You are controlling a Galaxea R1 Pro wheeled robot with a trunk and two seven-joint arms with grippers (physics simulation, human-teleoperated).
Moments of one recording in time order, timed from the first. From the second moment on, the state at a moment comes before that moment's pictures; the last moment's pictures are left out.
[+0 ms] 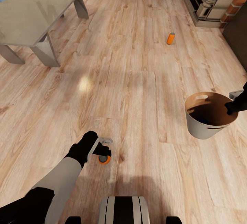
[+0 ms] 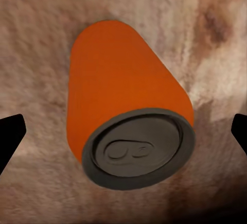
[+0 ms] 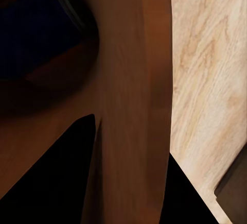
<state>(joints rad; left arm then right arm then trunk) -0.92 -0.13 -0.11 -0.62 -0.10 1.04 -0.16 -1.50 -0.55 0.04 -0.51 1.12 1.04 1.15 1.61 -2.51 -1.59</state>
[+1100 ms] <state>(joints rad) -0.92 -0.13 -0.11 -0.62 -0.10 1.04 -0.17 -1.50 -0.54 0.04 -0.51 1.12 1.05 1.15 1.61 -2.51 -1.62</state>
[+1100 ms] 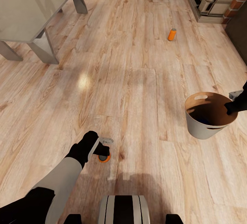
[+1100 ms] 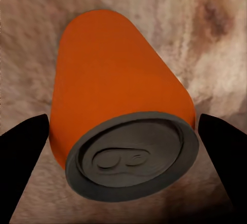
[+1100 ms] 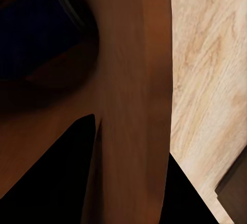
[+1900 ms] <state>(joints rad) -0.92 -0.13 -0.11 -0.62 -0.10 1.04 -0.17 -1.50 -0.54 0.04 -0.51 1.12 1.05 1.15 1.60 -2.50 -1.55</state>
